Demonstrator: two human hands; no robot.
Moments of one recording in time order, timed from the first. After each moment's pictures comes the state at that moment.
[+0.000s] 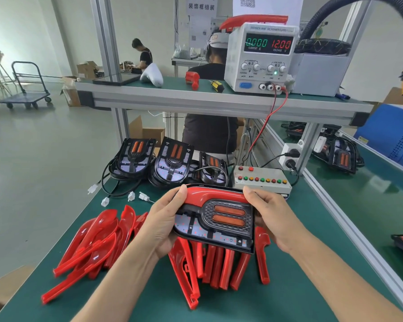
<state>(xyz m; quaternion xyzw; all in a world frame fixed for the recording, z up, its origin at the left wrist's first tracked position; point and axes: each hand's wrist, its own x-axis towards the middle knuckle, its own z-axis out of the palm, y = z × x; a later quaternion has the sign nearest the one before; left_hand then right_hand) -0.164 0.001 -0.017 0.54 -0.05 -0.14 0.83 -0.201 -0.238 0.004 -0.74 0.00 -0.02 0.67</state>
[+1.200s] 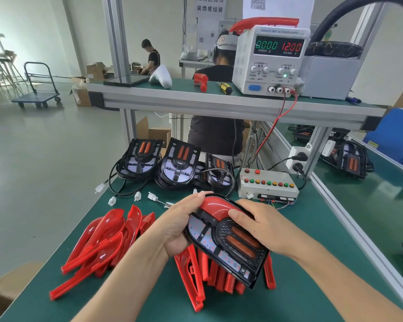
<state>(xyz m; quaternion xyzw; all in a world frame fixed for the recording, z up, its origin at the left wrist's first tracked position) -0.165 -0.010 -0.002 0.49 -0.02 -0.27 0.83 -0.204 -0.229 0.011 -0.95 -0.12 -0.01 0.30</state>
